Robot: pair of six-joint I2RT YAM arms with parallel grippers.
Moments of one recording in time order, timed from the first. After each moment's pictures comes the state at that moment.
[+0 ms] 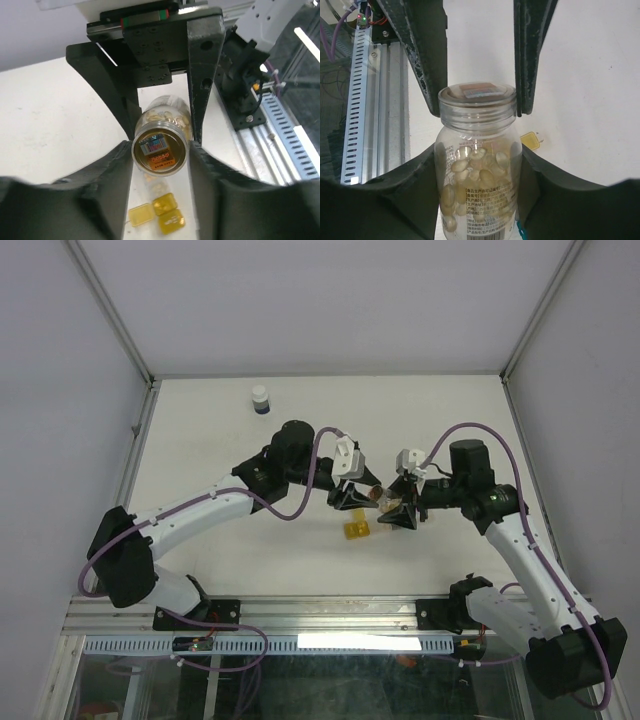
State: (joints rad) left arm -0.89 1.44 1.10 0.13 0.80 0.27; right arm 0.29 0.93 0.83 -0.66 -1.04 -0.64
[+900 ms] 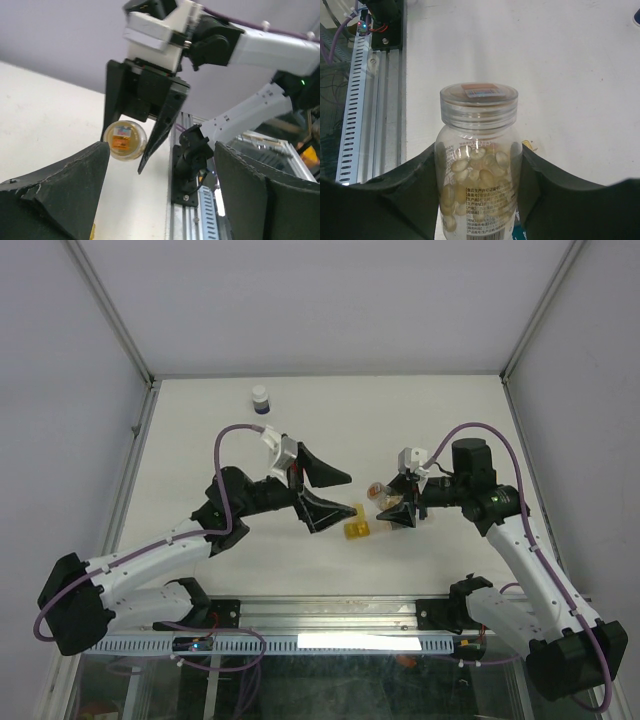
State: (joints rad) left arm -0.87 1.07 0.68 0.71 0.58 -0.42; right arm 0.29 0.91 0.83 -0.61 -1.06 -0.63
